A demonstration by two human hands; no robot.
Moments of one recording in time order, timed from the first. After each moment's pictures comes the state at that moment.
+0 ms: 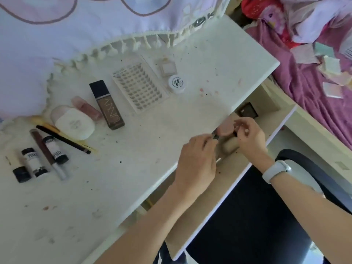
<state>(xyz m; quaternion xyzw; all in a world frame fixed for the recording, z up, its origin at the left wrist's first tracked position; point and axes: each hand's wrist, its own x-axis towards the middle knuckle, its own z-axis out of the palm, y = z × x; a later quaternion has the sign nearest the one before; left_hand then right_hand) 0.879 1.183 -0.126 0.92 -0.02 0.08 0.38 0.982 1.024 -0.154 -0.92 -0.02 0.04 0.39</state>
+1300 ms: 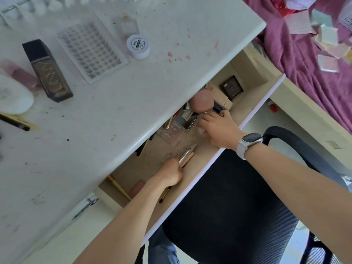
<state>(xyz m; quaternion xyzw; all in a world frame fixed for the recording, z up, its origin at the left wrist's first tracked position) 0.848 1.134 -0.263 0.81 0.12 -0.38 0.42 0.985 0.989 -0.204 -0.90 -0.39 0.17 -0.12</state>
